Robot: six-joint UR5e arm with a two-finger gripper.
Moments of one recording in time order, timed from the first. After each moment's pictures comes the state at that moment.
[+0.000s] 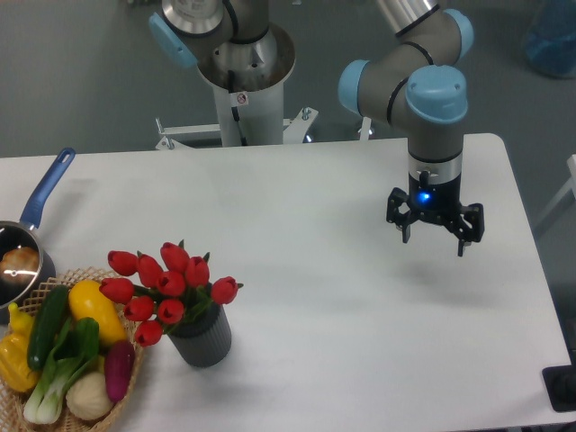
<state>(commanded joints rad) 2.78 -1.91 -1.82 -0.63 1.50 1.23</state>
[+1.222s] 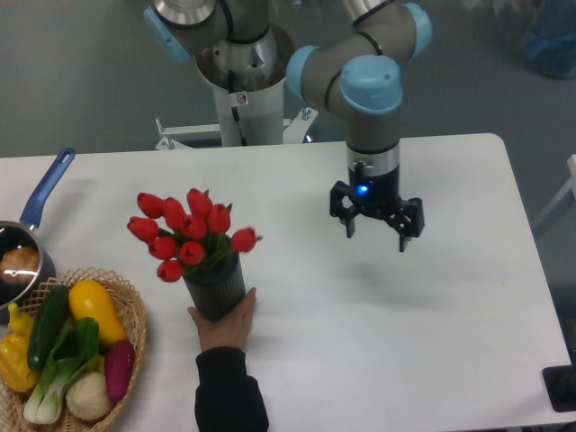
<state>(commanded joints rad) 2.58 -1.74 -1.98 -0.63 1.49 1.08</state>
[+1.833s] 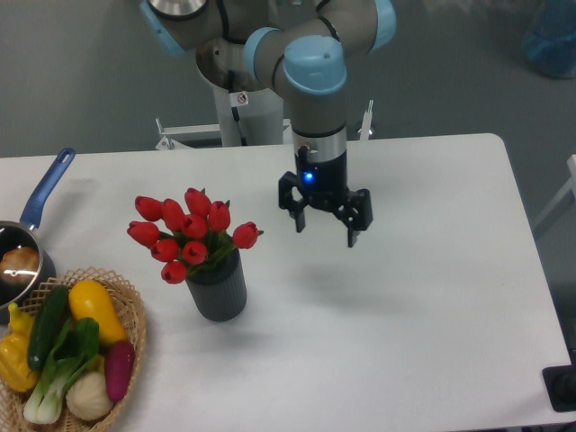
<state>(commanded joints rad) 2.51 -1.66 -2.00 -0.63 1.27 1.00</state>
